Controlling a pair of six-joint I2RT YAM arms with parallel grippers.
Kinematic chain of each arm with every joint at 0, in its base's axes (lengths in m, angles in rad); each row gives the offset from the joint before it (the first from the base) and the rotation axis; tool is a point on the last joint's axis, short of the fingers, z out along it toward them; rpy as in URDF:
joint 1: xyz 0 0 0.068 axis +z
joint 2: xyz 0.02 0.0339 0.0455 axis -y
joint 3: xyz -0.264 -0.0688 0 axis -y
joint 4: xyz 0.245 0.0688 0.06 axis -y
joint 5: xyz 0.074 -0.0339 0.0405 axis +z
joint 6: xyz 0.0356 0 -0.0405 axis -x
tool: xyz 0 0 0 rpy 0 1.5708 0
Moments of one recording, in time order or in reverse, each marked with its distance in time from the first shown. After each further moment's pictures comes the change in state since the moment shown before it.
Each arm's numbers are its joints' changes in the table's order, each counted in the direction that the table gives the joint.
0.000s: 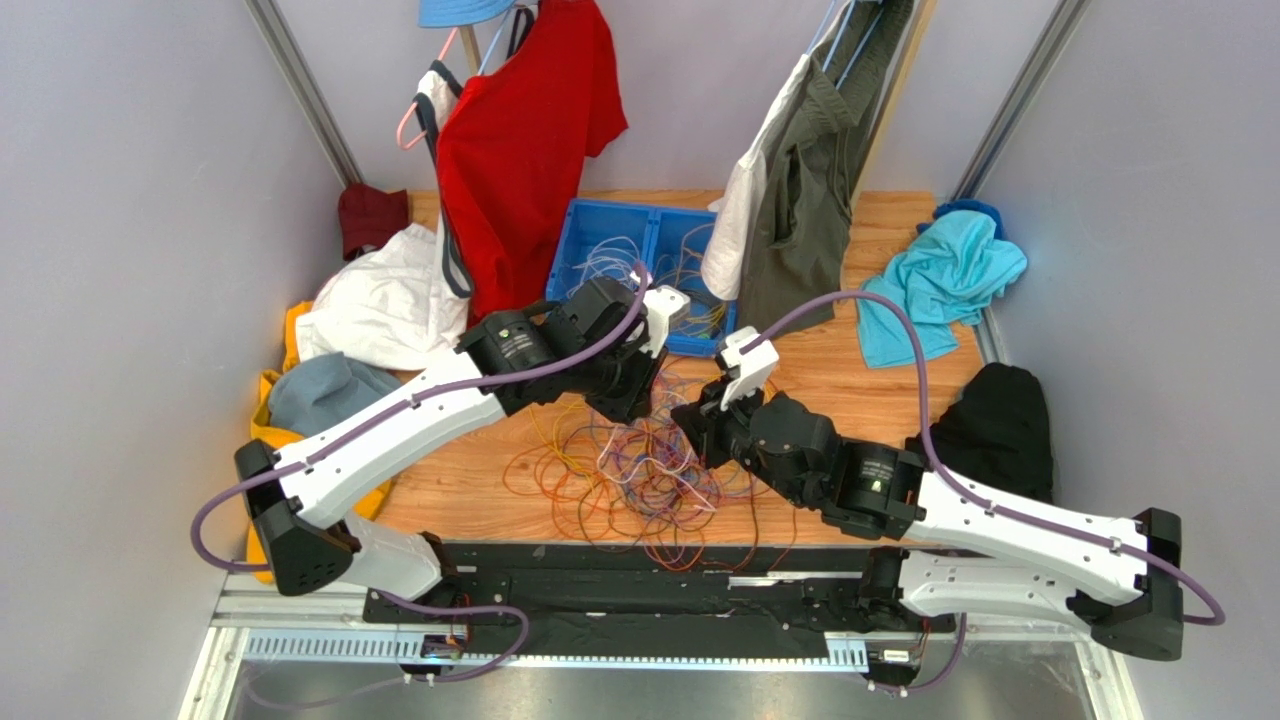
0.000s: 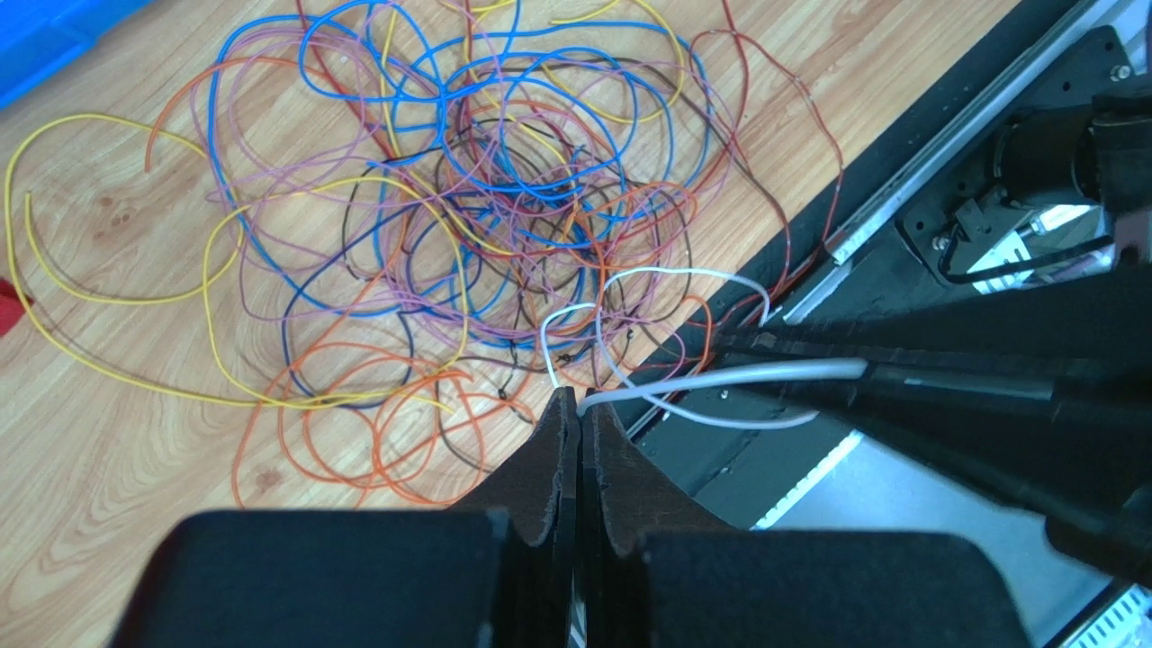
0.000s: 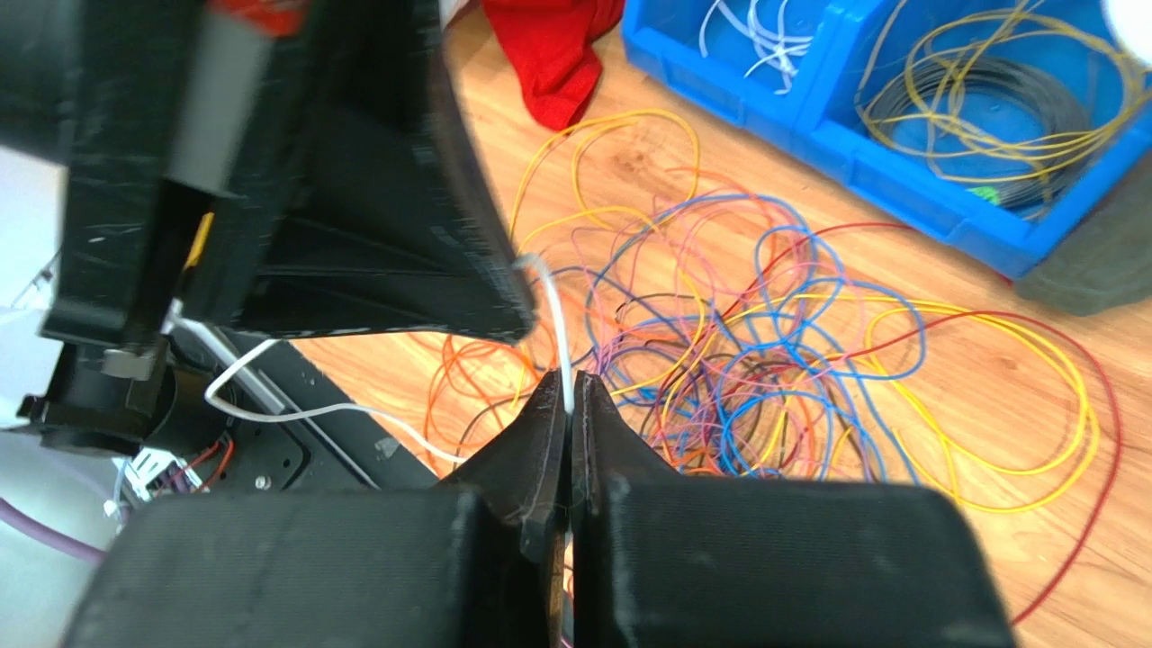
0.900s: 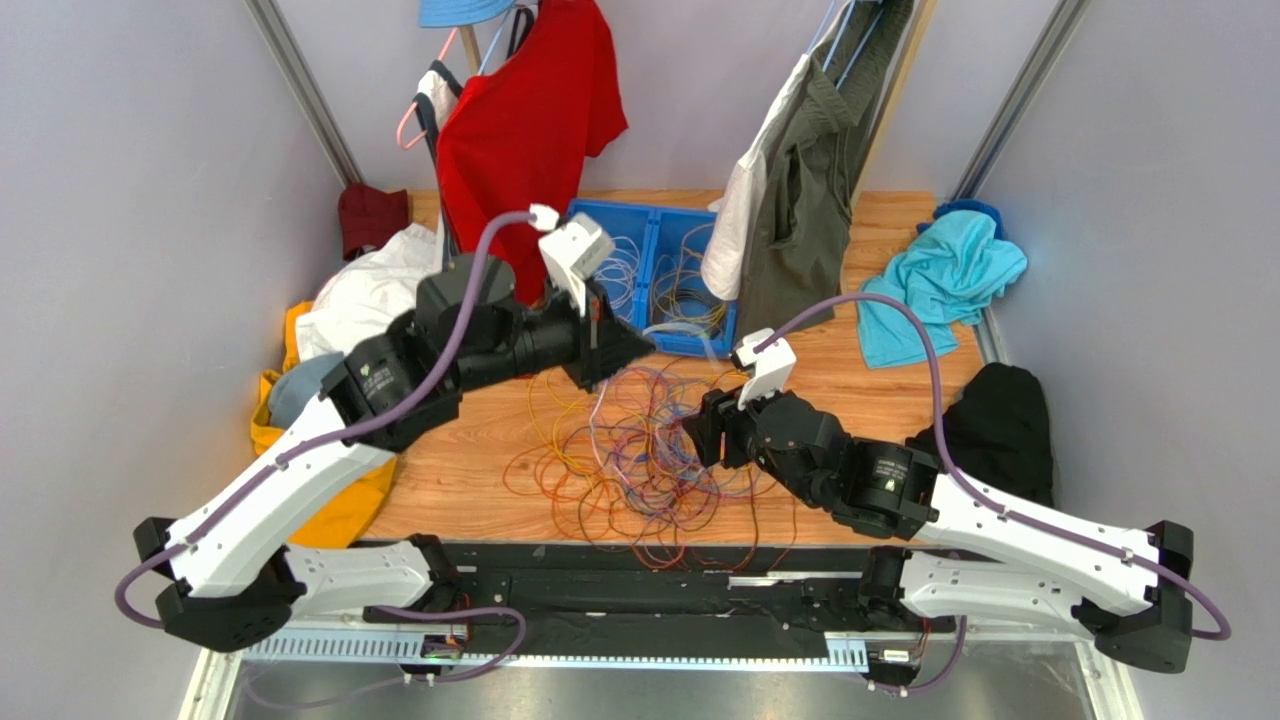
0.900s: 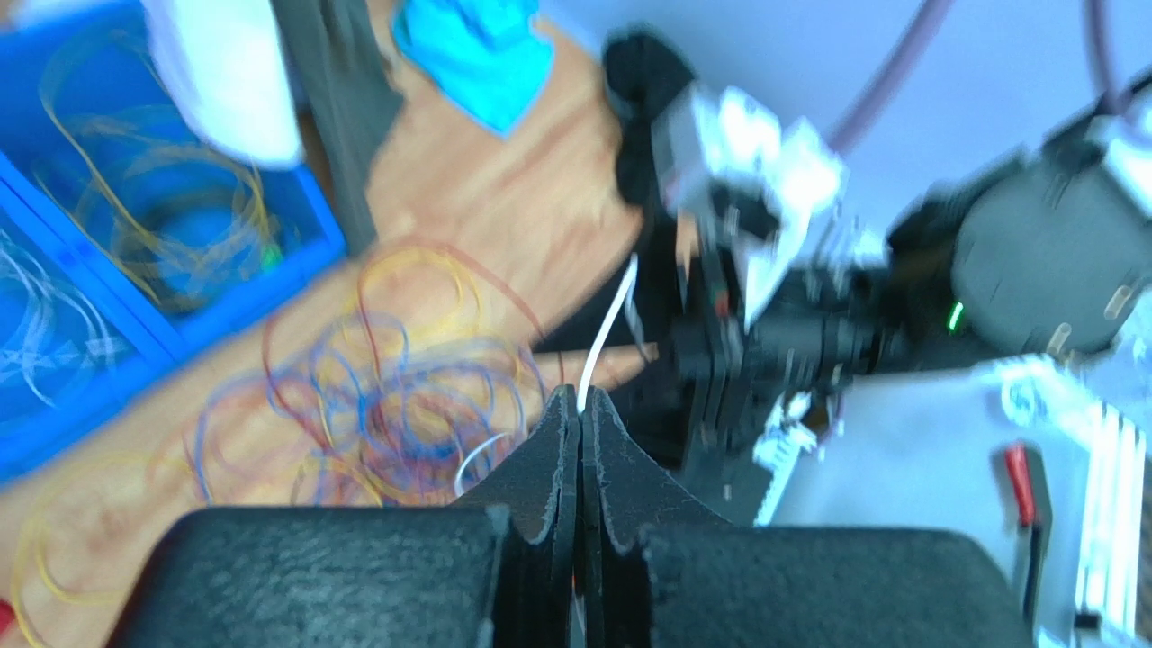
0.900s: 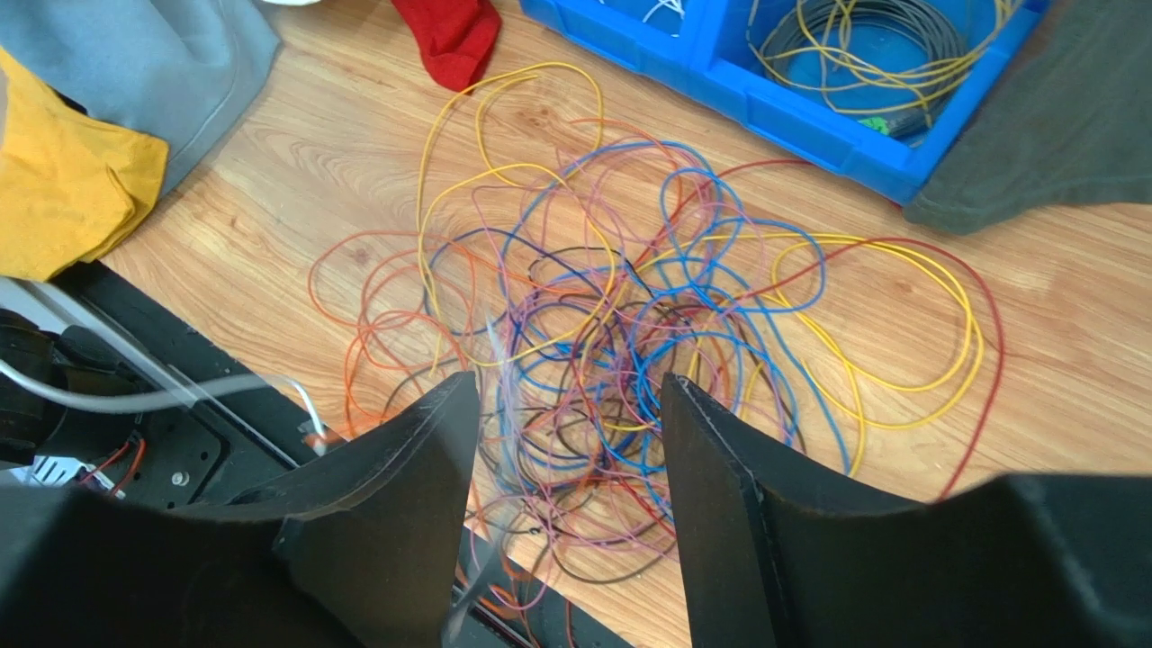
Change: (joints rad) left arm 0.026 0.312 -0.037 0.344 -0.106 0.010; right arm -0.041 0.047 -0.010 -0.131 -0.037 -0.023
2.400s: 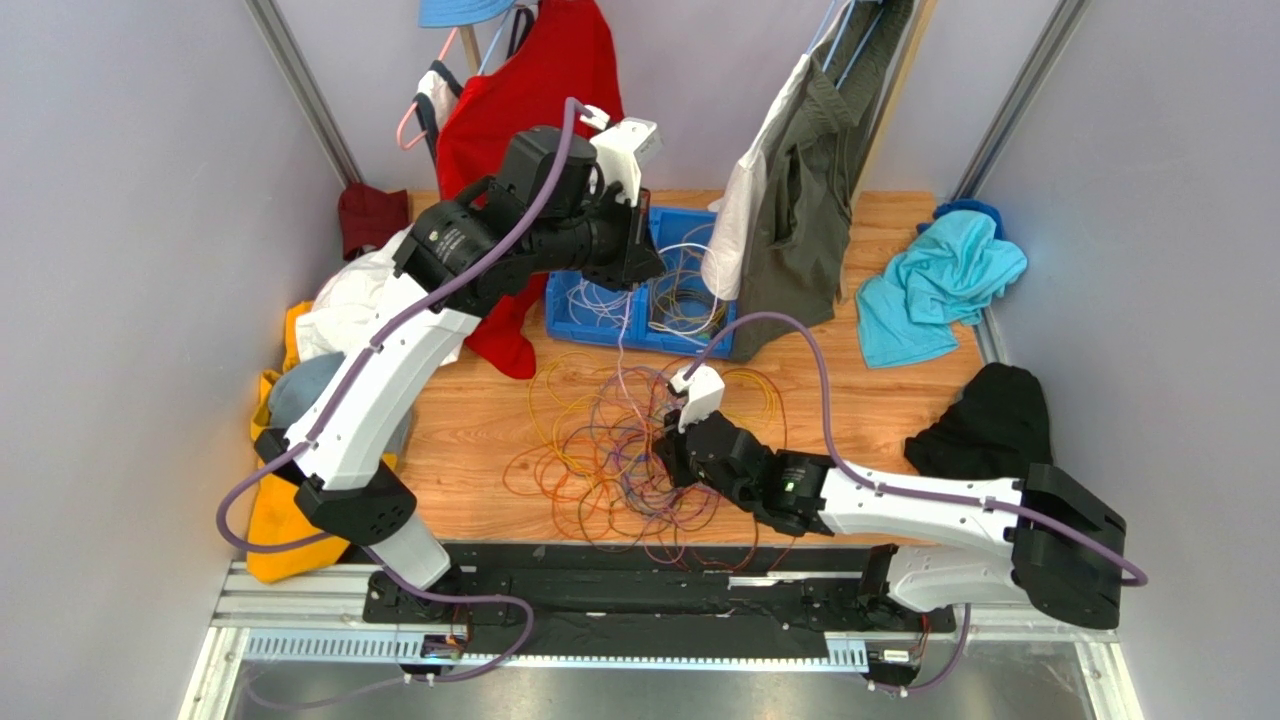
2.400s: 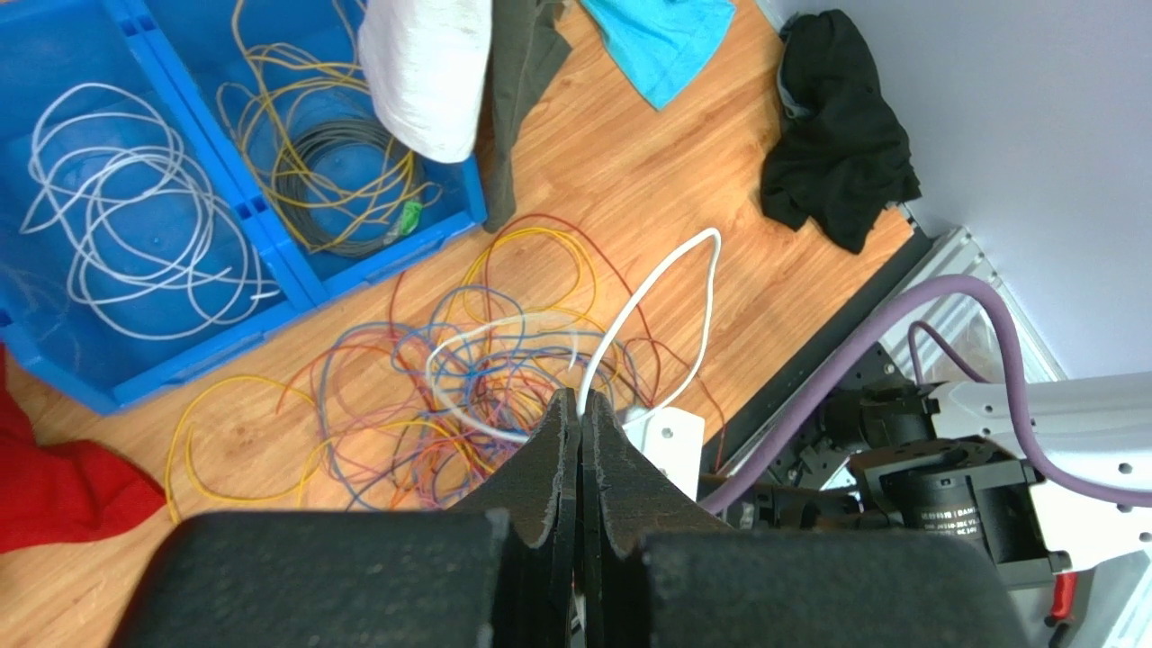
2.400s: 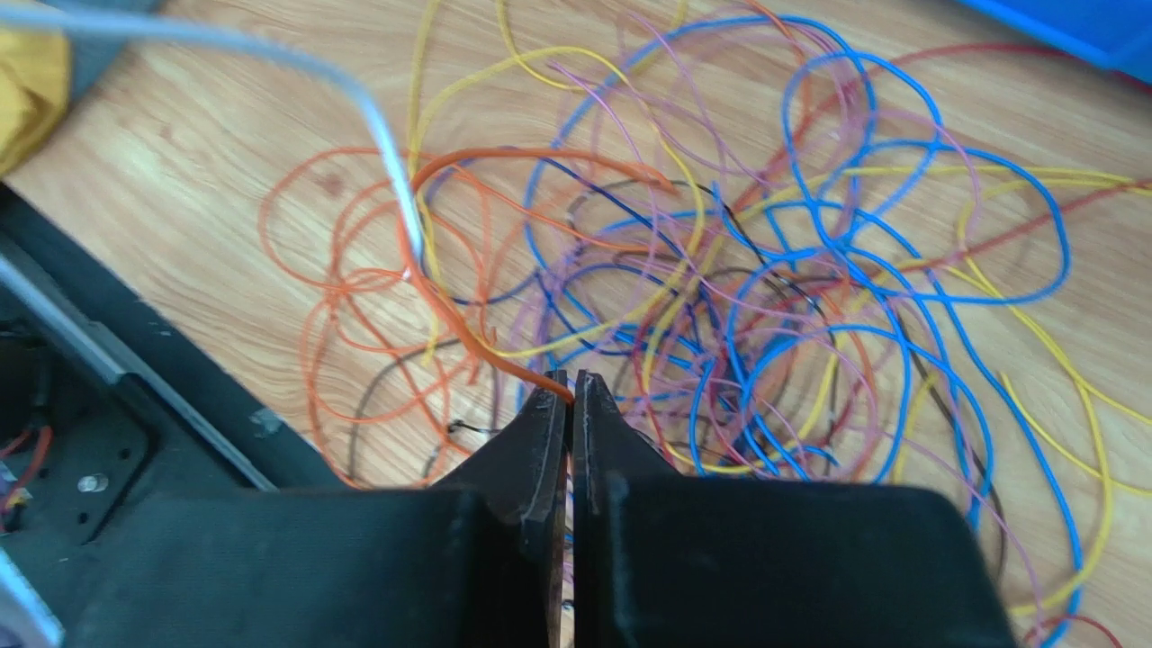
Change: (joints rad) left arm 0.158 -0.543 0.756 -0.477 0.025 -0.002; right arm -0.014 -0.320 -0.206 0.454 0.114 -0.044
